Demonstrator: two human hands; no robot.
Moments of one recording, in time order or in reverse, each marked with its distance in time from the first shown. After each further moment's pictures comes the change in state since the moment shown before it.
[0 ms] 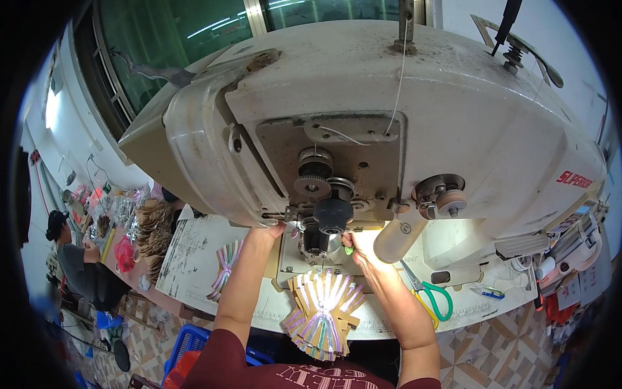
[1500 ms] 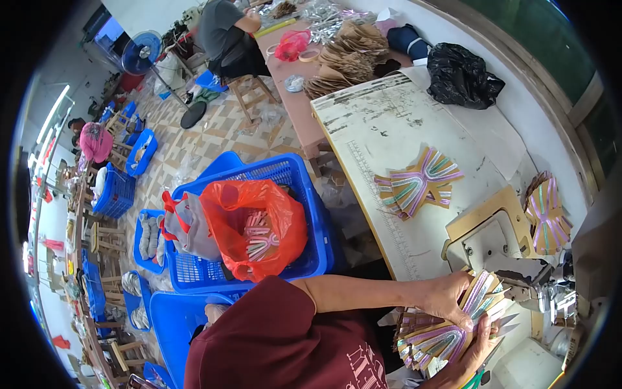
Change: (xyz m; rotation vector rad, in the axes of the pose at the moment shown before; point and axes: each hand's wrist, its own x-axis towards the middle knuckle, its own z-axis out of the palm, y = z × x) left_hand -0.161 -0.038 -0.067 0.290 -0.431 0.241; right_hand -0.091 0.025 -0.009 -0.650 -0.195 0.353
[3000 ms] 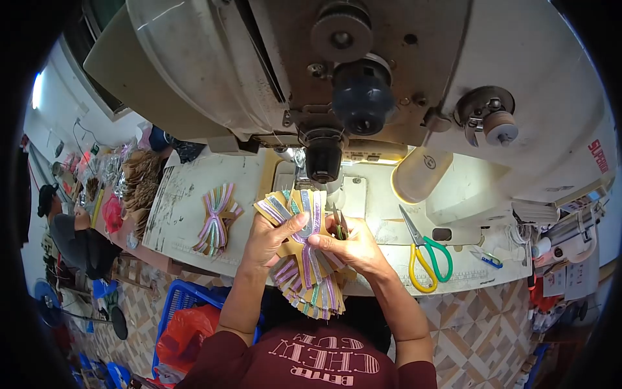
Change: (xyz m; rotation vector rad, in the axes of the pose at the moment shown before) left_hand 0.048 0.009 0.029 0.053 0.096 -0.260; right_hand -0.005 -0.039 -0.015 -0.148 -0.153 -0.033
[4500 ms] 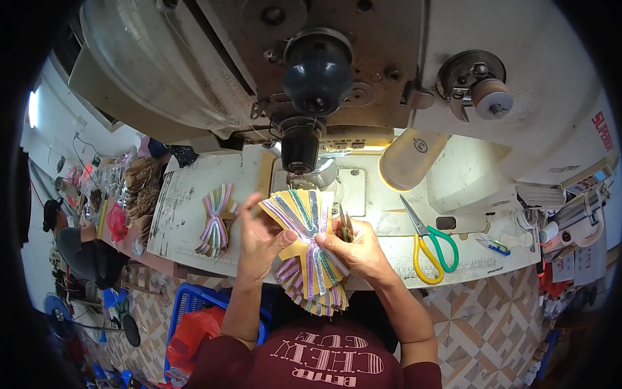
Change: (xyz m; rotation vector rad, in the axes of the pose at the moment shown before) left_hand -0.025 0.002 0.006 0.078 0.124 0.209; right_hand -0.014 0.014 0.006 0.161 0.112 -0.058
